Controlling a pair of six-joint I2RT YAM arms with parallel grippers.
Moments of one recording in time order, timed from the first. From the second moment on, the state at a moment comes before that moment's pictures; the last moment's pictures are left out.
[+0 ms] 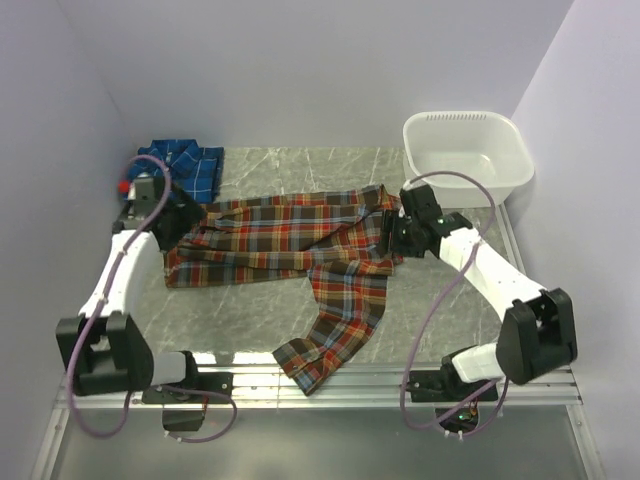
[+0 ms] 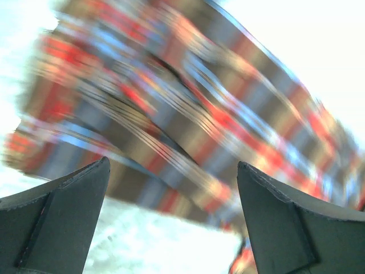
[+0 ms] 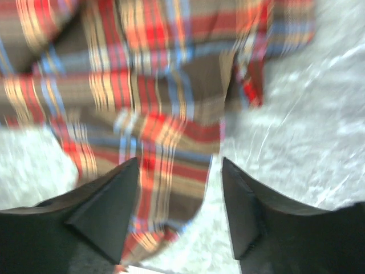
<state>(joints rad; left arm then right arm) 0.12 1.32 1.05 -0.57 -0.06 -0.72 0.35 1.39 1.05 -0.64 -0.01 0.44</state>
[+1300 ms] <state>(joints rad) -0.20 1.24 0.89 -0.56 -0.07 -0.69 1.20 1.70 1.02 -0.75 -0.02 0.15</state>
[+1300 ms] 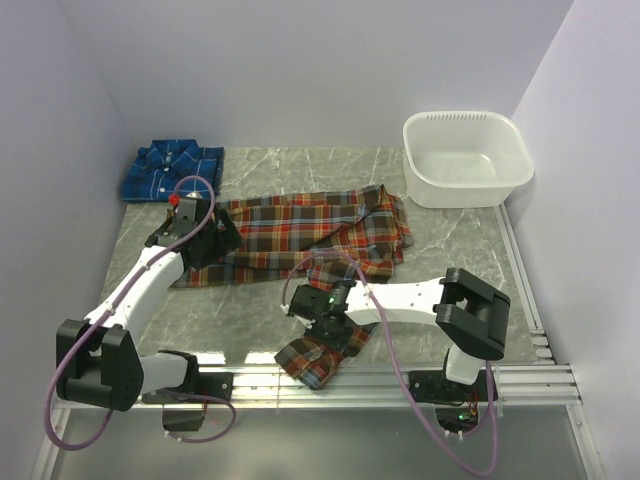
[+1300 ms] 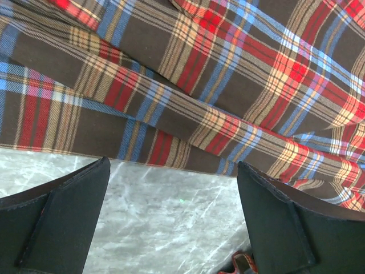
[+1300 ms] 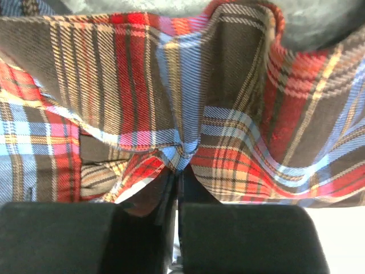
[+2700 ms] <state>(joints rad) -0.05 1.42 0.92 -0.51 -0.07 -0.62 0.67 1.83 1.68 -0.44 0.55 -0.10</state>
